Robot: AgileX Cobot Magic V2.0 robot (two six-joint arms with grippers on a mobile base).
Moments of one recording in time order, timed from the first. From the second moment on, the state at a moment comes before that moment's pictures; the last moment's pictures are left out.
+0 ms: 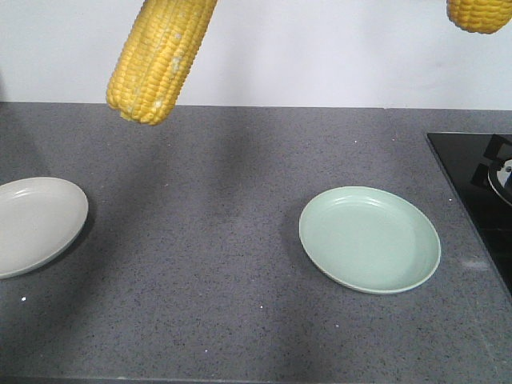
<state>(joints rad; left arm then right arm) -0.48 1.72 -2.40 -0.35 1.29 0.20 0.00 1.39 -2.23 0.56 1.30 -0.44</state>
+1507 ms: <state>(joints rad) -0.48 1.72 -2.40 -0.35 1.29 0.20 0.00 1.39 -2.23 0.56 1.30 -0.44</state>
